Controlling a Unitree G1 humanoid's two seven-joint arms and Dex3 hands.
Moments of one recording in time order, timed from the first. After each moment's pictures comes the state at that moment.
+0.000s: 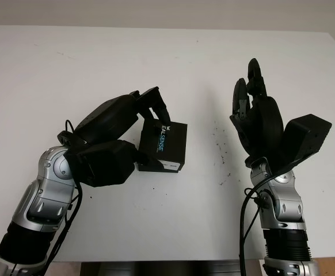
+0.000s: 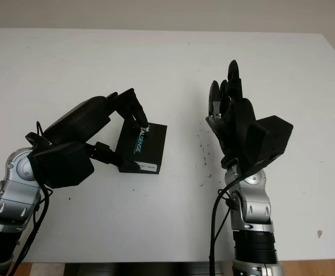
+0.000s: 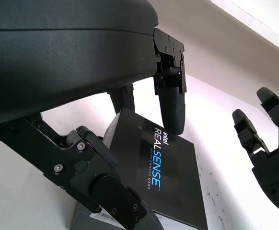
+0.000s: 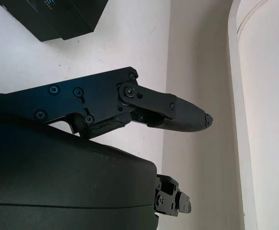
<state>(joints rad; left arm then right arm) -0.39 0.47 -0.13 -0.24 0.39 0.10 -0.41 -0.36 -0.09 -0.13 0.00 0.17 0.13 0.06</state>
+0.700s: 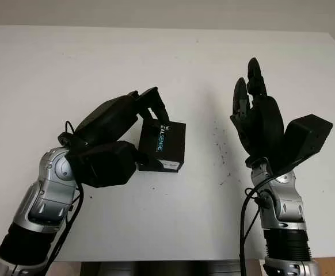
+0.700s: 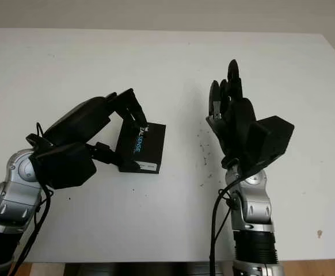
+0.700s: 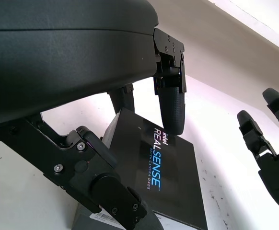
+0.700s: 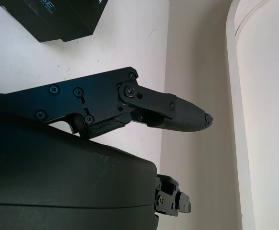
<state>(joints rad) -0.38 0.46 -0.14 -0.24 0.42 0.10 -0.38 -0.36 -0.09 -0.13 0.00 0.18 0.12 0.08</state>
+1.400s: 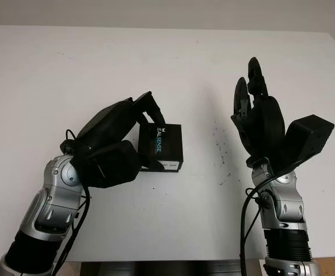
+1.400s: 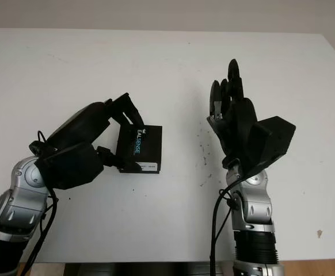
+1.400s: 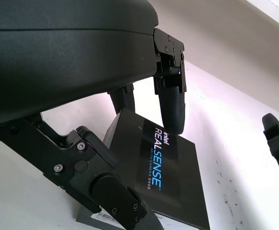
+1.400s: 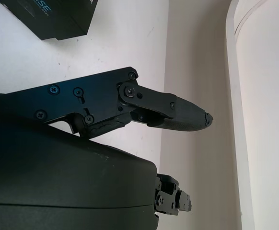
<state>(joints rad) -0.34 0.42 -0.15 -0.29 0.47 0.24 -0.36 -0.36 -0.09 -0.14 0.00 0.18 0.12 0.08</state>
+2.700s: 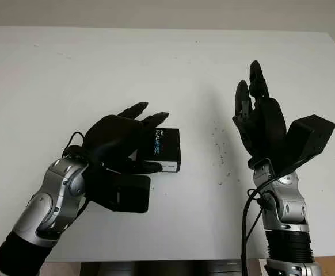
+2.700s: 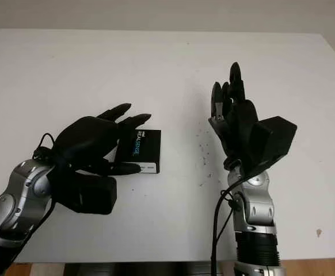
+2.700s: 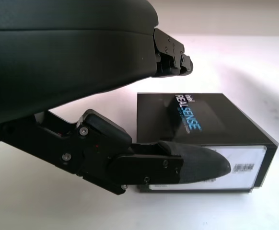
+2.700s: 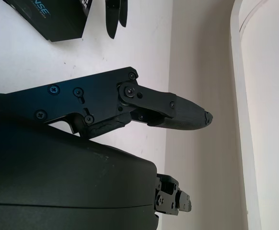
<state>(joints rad) -0.33 0.52 -0.22 -0.31 0.69 0.20 -0.51 -0.34 -0.09 -0.15 -0.02 0.18 0.16 0.09</state>
